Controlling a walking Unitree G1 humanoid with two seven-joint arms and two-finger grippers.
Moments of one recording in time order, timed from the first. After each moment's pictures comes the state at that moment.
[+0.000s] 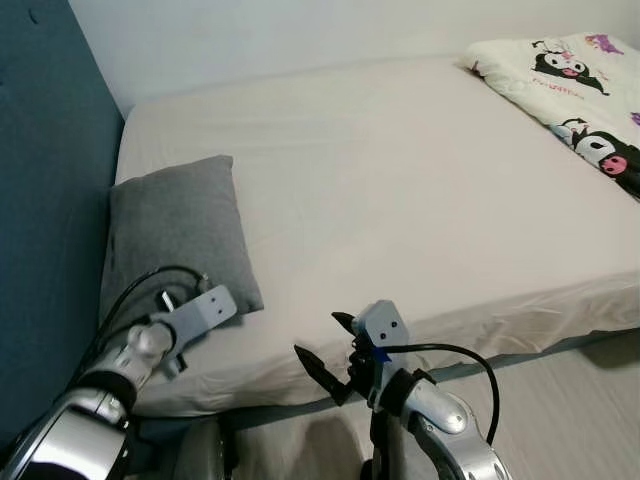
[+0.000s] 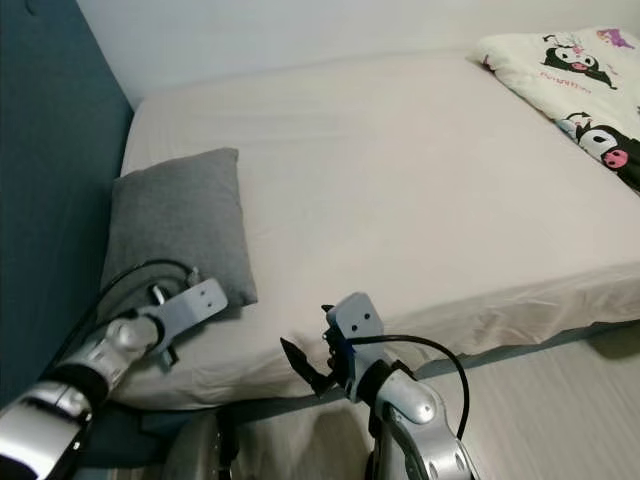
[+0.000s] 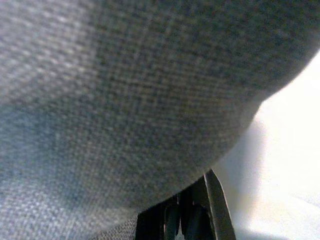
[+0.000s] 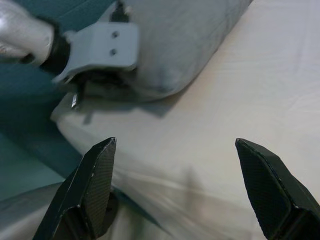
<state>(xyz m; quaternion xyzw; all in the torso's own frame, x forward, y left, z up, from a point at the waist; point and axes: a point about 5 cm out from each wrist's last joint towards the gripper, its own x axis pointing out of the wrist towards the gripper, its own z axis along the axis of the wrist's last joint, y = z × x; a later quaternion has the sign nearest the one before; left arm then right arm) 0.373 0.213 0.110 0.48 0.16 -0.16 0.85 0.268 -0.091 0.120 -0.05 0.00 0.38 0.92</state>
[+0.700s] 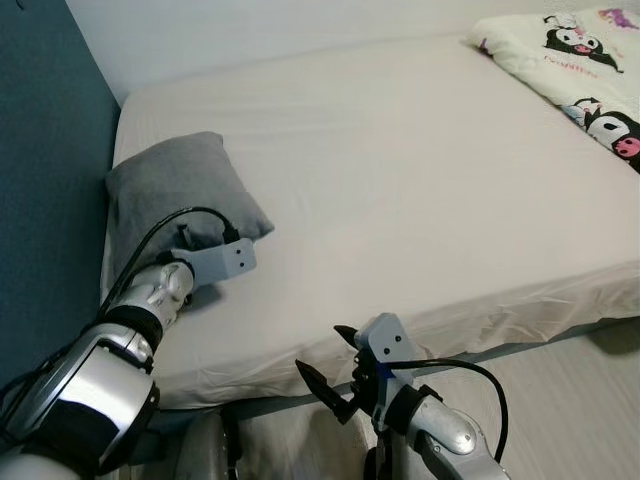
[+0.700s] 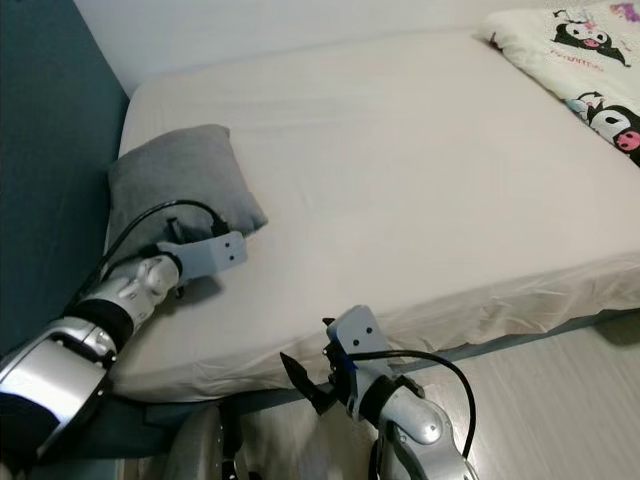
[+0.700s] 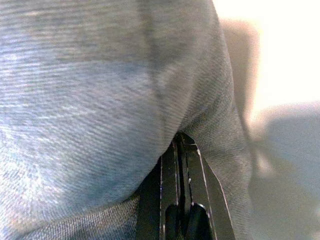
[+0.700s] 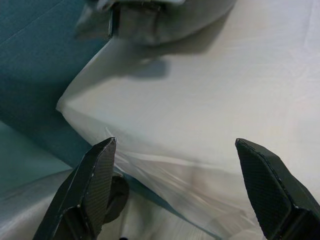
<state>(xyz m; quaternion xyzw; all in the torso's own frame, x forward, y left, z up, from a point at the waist) 0.410 0.189 0.183 0.63 0.06 -0.08 0.77 0.252 -0.096 0.118 -0.04 0.01 0.37 0.93</state>
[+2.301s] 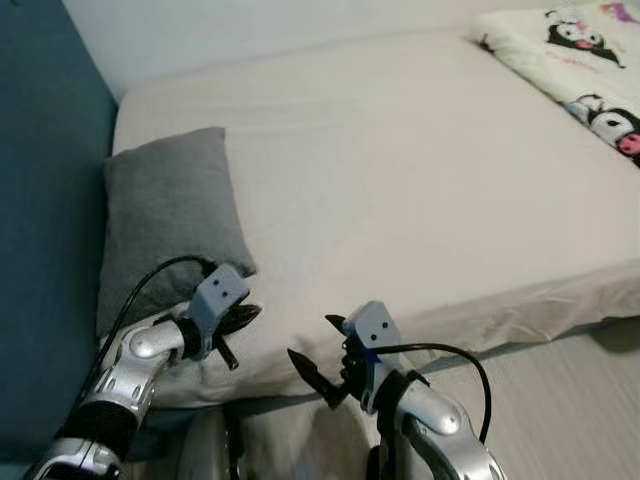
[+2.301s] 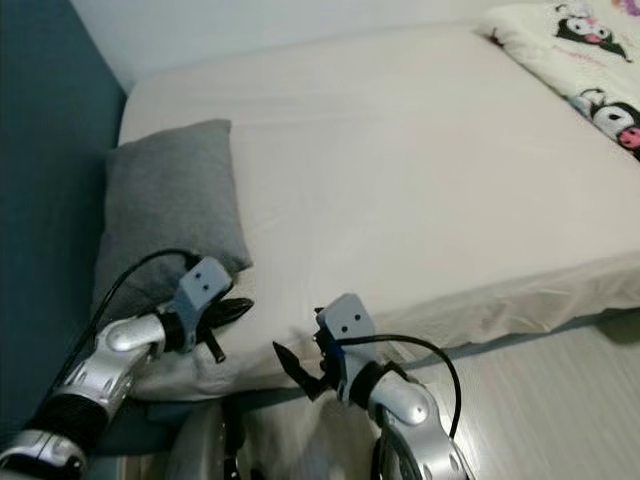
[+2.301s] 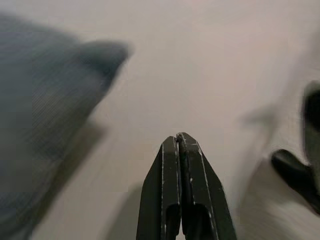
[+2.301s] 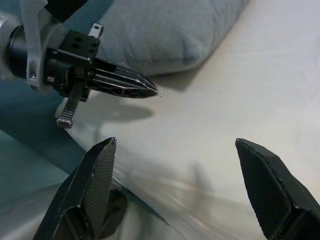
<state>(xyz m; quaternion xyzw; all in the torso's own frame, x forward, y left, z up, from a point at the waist) 0.339 0.189 0.126 0.19 0.02 -0.31 0.93 0.271 -0.081 0.125 -0.05 0.00 0.38 0.92</state>
